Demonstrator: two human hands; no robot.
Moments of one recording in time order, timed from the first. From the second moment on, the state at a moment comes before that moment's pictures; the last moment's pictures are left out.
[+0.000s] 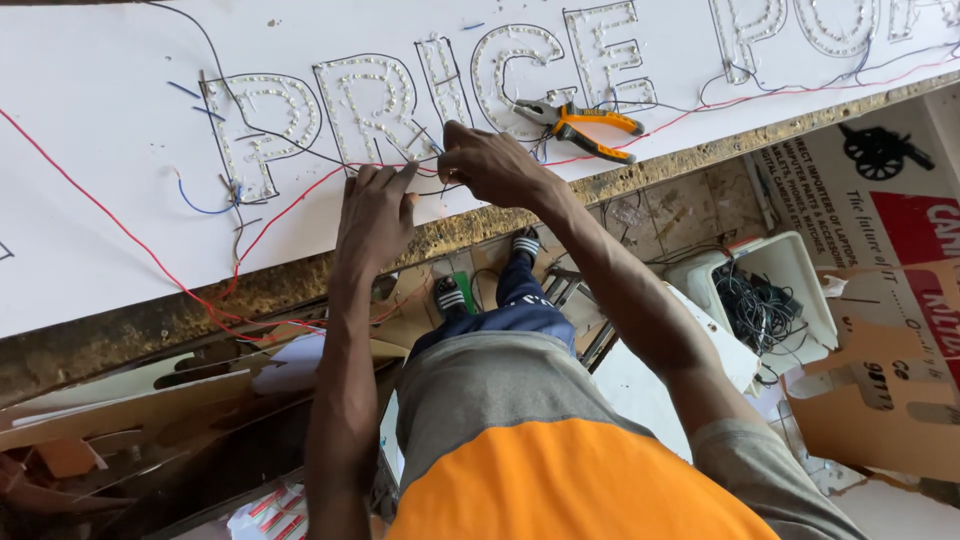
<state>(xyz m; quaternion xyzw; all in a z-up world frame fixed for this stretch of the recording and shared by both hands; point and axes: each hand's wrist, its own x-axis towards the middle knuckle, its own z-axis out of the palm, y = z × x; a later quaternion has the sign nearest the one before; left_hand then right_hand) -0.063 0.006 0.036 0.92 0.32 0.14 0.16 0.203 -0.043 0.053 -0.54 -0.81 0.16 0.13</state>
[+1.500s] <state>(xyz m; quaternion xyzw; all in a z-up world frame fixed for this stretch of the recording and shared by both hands) -0.077 0.001 0.033 0.88 0.26 0.27 0.29 0.163 -0.055 0.067 -0.52 -0.71 0.30 0.38</state>
